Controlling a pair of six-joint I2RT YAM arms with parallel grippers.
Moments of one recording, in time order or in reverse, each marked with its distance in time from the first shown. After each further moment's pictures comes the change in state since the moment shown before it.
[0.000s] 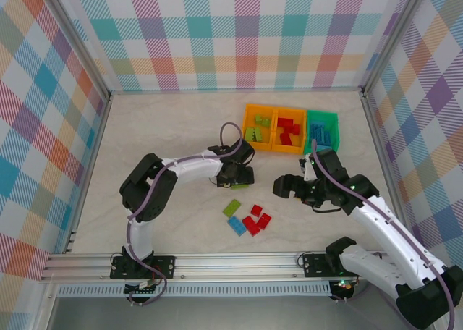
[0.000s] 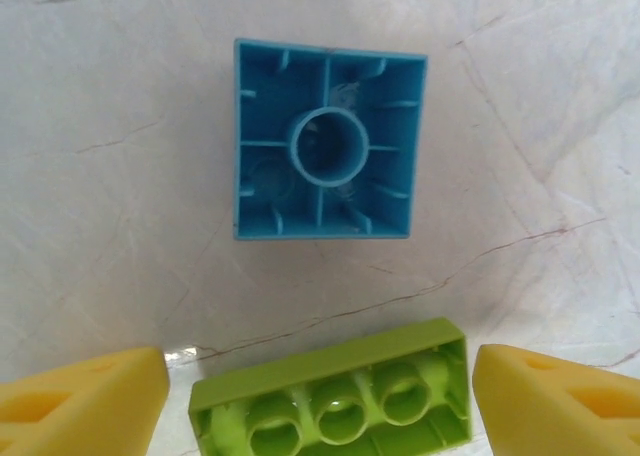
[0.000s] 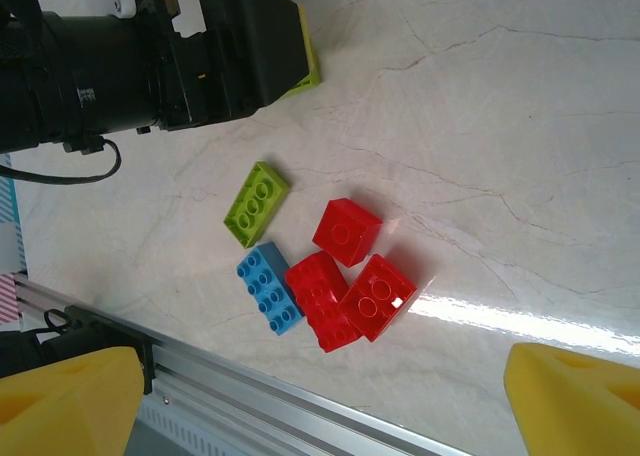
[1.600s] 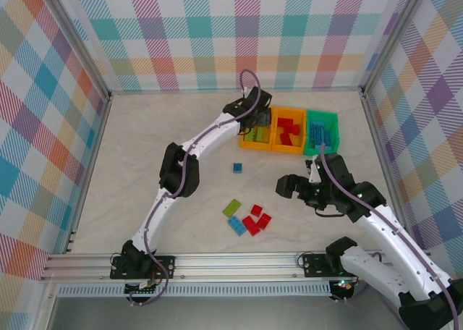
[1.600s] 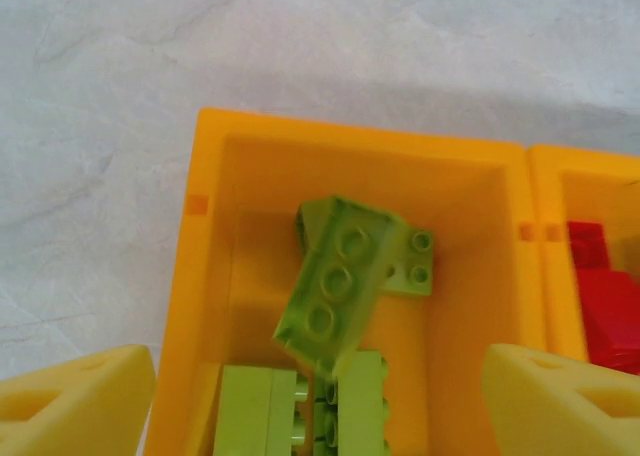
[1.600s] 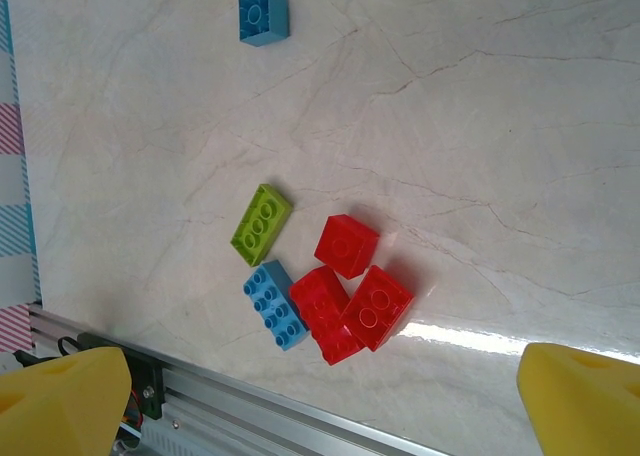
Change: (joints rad) left arm 0.110 0.520 1.067 -0.106 -0.272 0.288; right arm 0.000 -0.079 -0.020 0.006 0.043 0.055
